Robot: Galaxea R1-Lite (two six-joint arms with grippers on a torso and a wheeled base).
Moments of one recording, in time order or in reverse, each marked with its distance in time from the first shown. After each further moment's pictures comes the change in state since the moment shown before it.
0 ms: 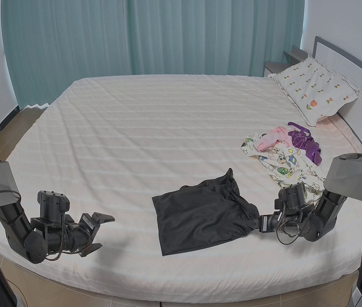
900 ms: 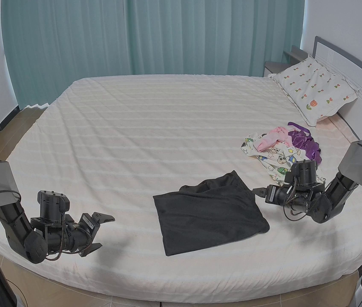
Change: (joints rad) left arm 0.000 0.000 -0.001 0.000 0.001 0.001; right arm -0.063 -0.092 -0.100 -0.007 0.065 0.118
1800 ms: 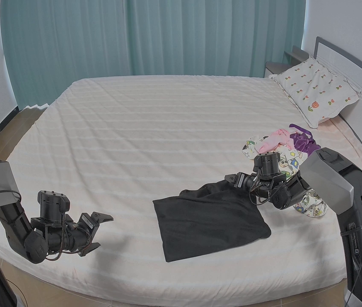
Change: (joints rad) left arm 0.000 0.001 0.000 0.000 0.035 -0.002; right arm 0.082 0.344 -0.619 0.203 -0.026 0.110
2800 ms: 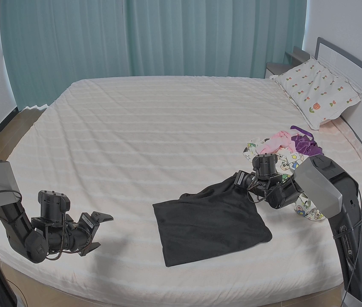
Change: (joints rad) left arm 0.001 0.006 -0.006 0.000 0.001 -0.006; right arm -0.023 0.115 -0.160 0.003 -0.047 0.028
